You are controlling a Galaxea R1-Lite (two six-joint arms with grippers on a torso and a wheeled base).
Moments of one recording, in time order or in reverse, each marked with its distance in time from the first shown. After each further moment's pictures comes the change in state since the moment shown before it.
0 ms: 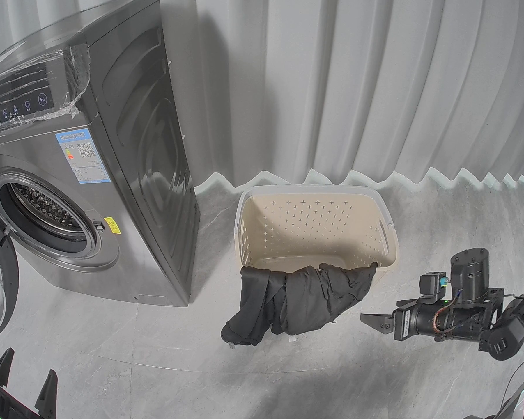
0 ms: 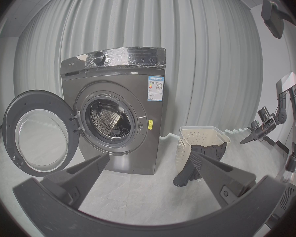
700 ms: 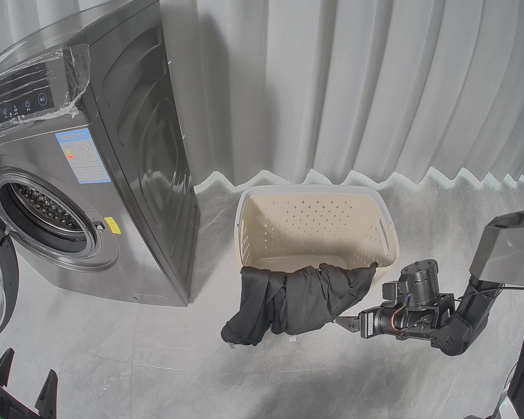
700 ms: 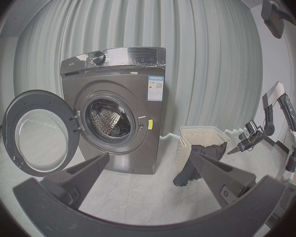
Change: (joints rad) left arm 0.000 0.000 0.000 0.000 0.000 0.001; right arm 0.001 0.380 -0.171 -0.127 -0.039 0.008
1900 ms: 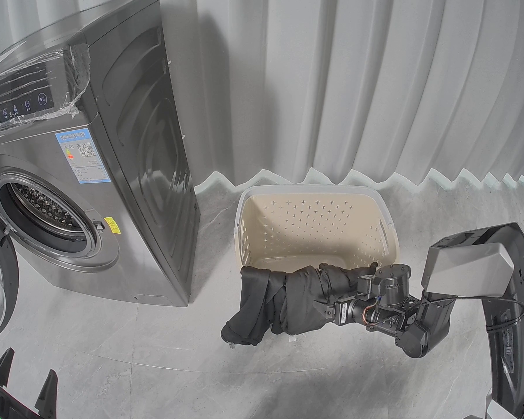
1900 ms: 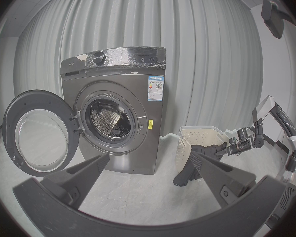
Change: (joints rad) left arm 0.000 0.000 0.000 0.000 0.000 0.000; right arm 0.005 0.301 -0.212 -0.280 0.009 -0.009
